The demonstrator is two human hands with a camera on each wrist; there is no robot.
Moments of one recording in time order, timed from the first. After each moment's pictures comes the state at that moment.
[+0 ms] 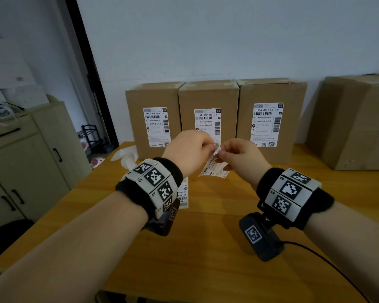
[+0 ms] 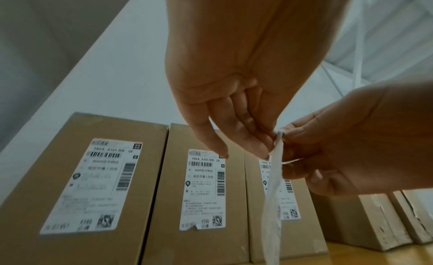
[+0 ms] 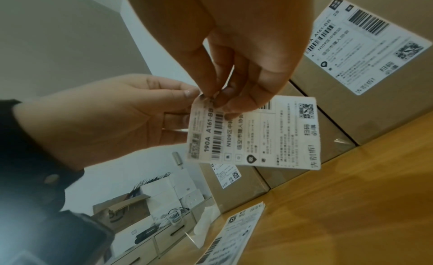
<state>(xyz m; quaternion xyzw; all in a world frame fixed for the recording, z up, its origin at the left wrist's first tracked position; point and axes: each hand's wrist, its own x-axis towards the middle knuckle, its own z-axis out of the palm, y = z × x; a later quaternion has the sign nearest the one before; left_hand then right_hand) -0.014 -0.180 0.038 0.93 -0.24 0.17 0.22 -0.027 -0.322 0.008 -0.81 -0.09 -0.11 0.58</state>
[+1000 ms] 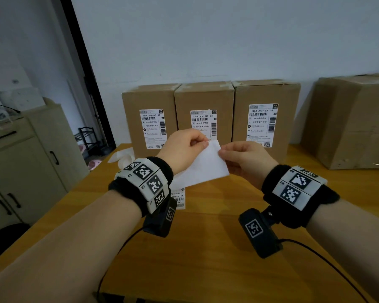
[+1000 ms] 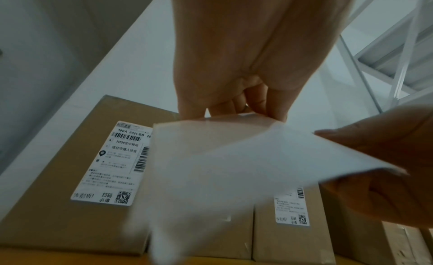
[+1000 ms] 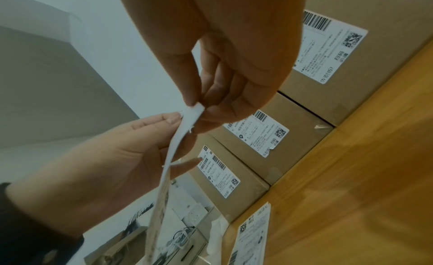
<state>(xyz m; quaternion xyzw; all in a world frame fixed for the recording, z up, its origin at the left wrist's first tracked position) -0.005 -0.175 0.037 0.91 -0.21 0.15 0.33 -0.027 -0.337 0.010 -0.70 -0.04 -0.02 0.72</state>
